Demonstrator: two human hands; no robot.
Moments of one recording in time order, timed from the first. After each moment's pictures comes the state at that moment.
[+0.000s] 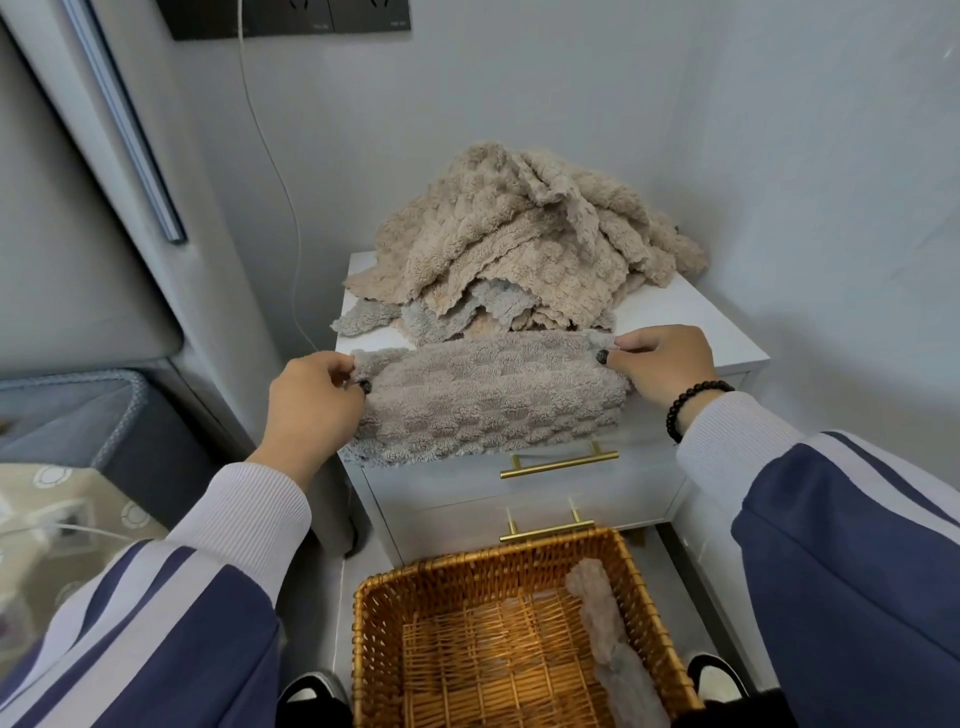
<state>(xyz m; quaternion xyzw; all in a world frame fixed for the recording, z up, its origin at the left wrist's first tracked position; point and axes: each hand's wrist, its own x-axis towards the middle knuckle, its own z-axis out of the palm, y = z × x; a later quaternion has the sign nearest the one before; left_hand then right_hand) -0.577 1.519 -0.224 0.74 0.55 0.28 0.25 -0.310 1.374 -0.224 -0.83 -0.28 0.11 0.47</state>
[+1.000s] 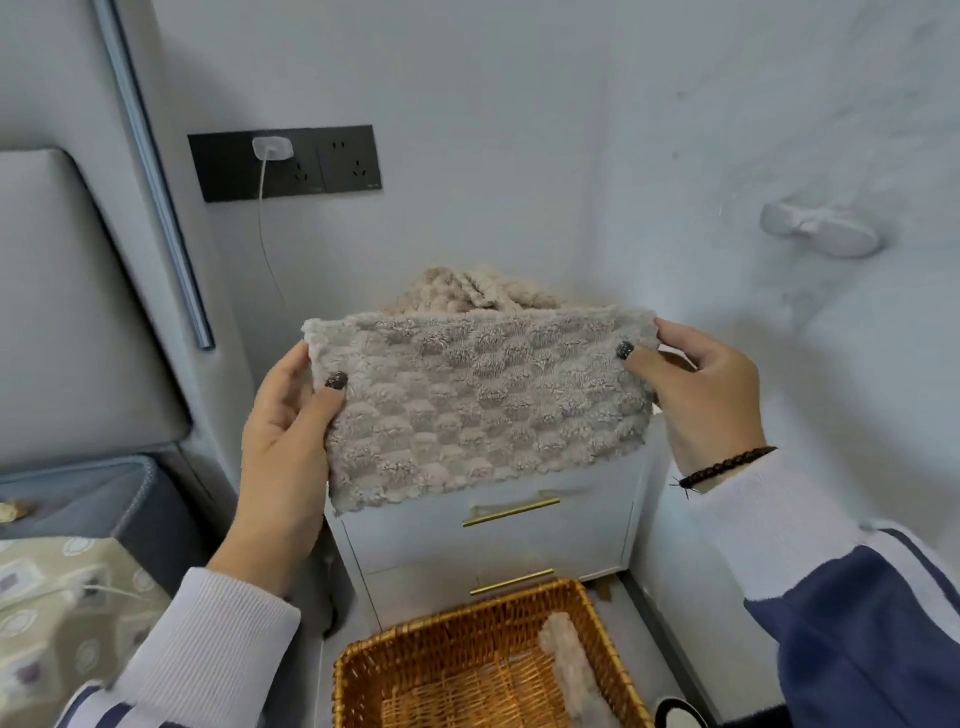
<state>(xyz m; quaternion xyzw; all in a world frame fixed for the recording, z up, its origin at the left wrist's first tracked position) -0.595 1.398 -0.133 0.56 0.24 0.54 0.58 -0.353 1.258 -0.129 -0.62 -0.25 0.06 0.74</state>
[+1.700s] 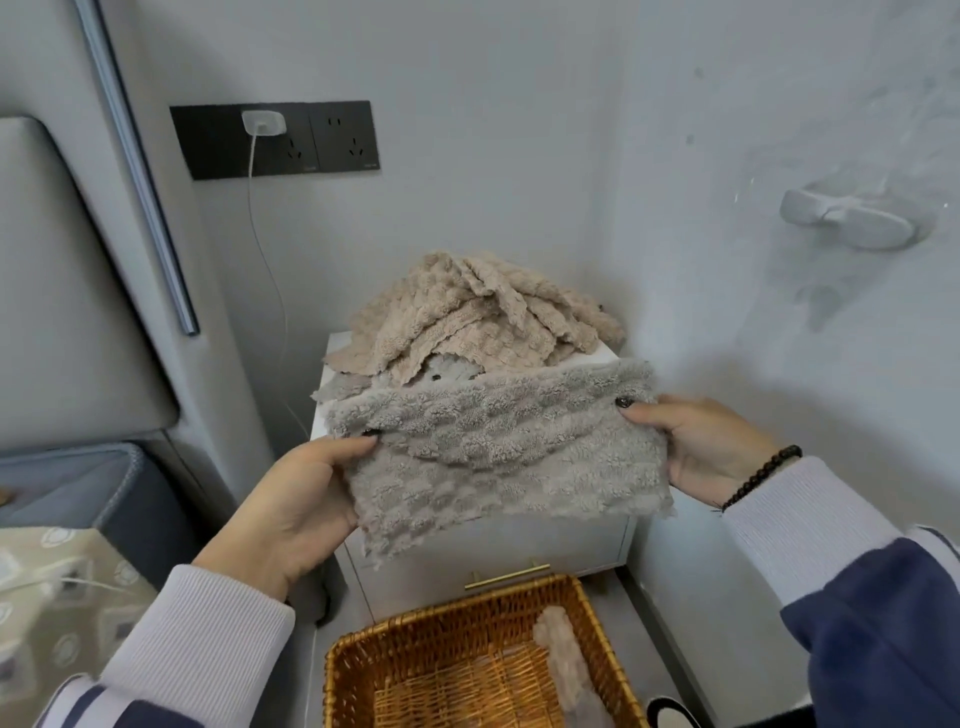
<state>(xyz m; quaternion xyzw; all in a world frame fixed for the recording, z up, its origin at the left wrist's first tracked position) -0.589 1.411 -0.155 0.42 0.38 0.28 0.78 -0.328 1.254 -0.151 -0.62 -0.16 0.42 0.65</state>
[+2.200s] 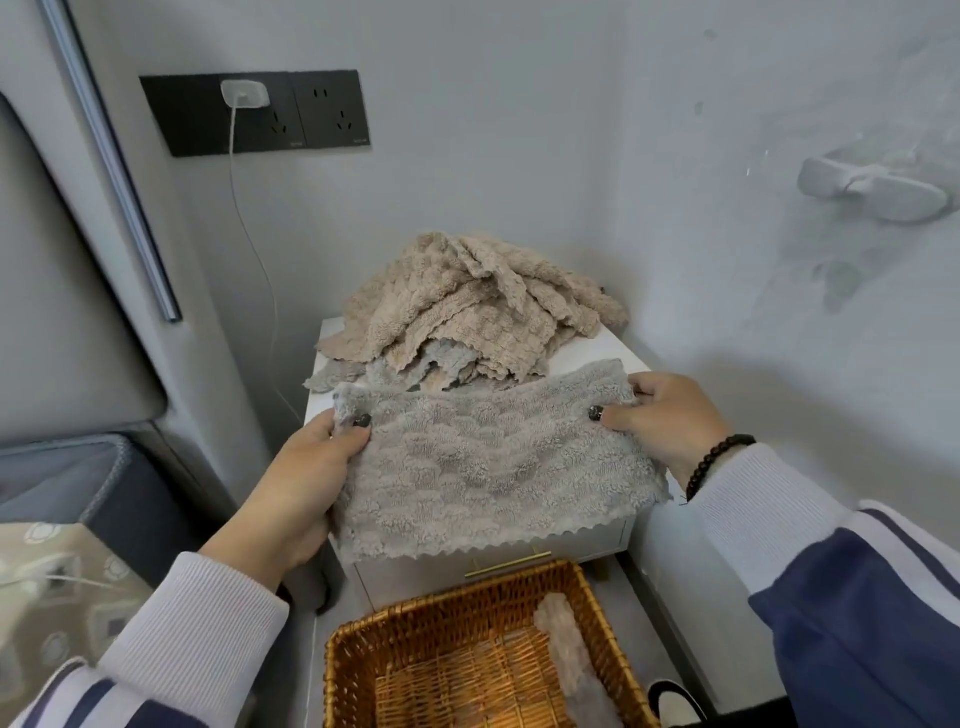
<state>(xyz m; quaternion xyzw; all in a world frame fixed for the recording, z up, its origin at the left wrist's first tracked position) -0.580 1.420 -0.166 0.56 0.42 0.29 0.65 -0.338 1.276 -0.166 -0.78 -0.26 0.23 0.52</state>
